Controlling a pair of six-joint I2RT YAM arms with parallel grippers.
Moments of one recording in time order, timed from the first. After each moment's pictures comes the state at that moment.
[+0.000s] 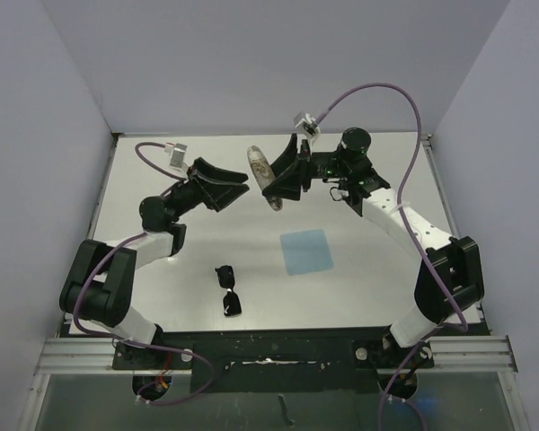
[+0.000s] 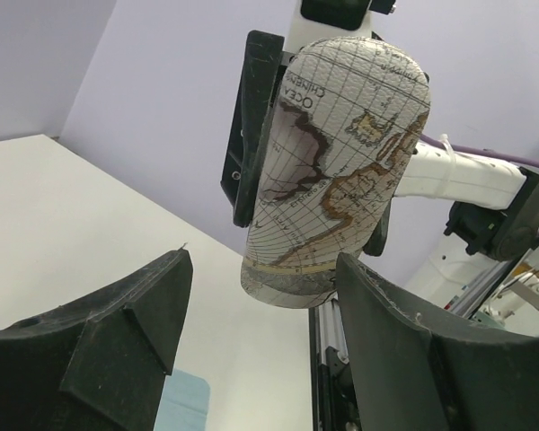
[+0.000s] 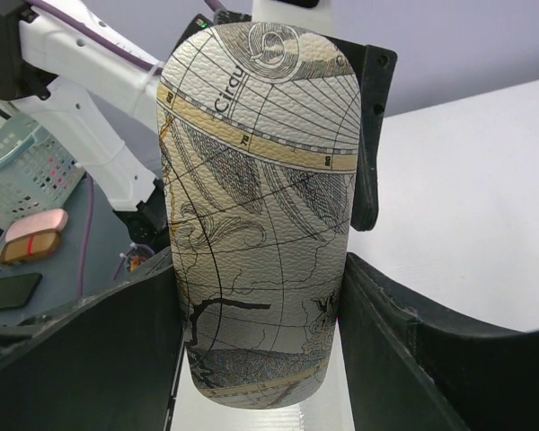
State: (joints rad) left arm -0.28 1.57 0.70 1.53 0.80 -1.17; right arm 0.44 1.59 1.28 0.37 -1.17 0.38
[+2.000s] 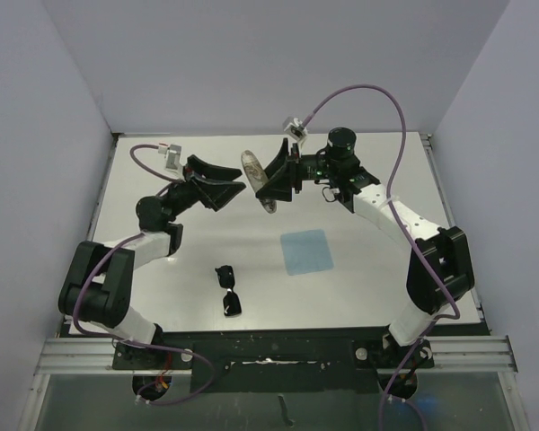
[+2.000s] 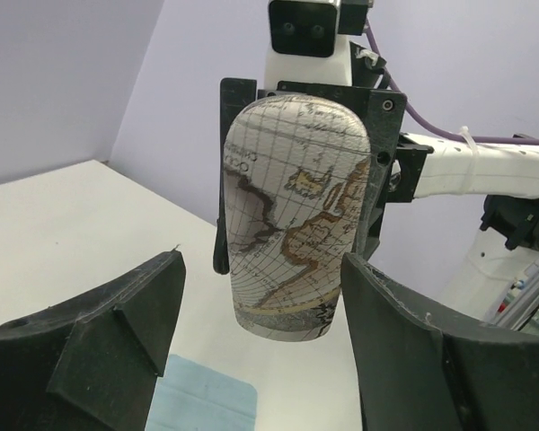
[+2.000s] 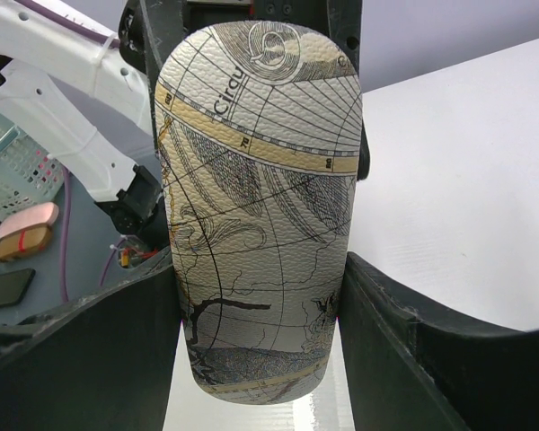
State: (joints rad) left arm -0.24 1.55 0.70 1.51 0.79 -1.04; right arm 0.46 1.67 1.32 0.30 -1.16 0.32
